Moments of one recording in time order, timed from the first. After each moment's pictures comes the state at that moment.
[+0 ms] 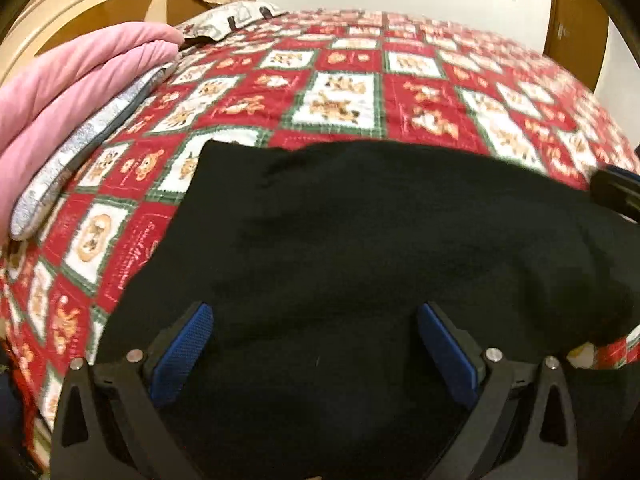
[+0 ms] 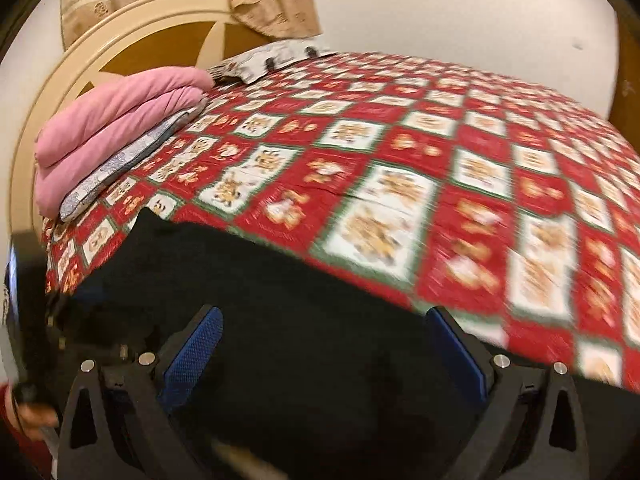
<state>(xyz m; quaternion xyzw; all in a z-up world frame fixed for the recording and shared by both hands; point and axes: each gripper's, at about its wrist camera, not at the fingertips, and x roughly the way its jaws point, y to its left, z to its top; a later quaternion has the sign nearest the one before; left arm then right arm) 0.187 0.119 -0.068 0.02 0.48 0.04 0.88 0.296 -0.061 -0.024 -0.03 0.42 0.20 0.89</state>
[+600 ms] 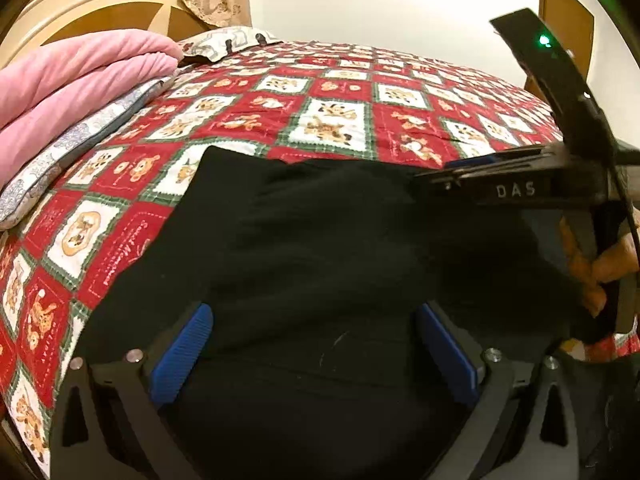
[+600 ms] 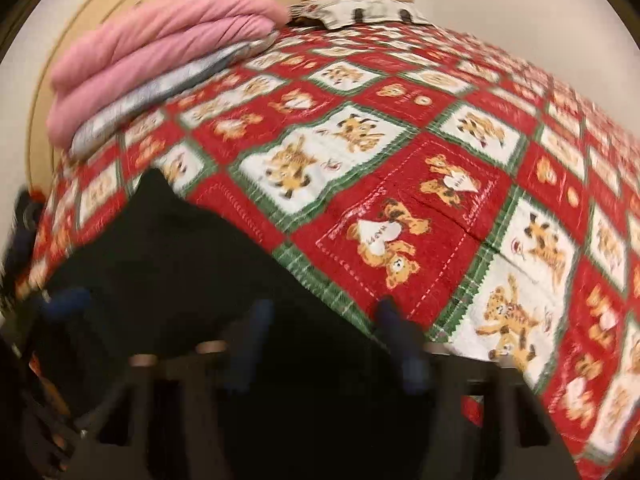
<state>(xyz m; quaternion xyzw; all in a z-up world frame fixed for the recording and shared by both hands) 0.174 0.132 -0.068 -0.01 0.43 0.00 0.90 0.356 0.034 -0.066 -0.13 0.45 0.30 0.83</state>
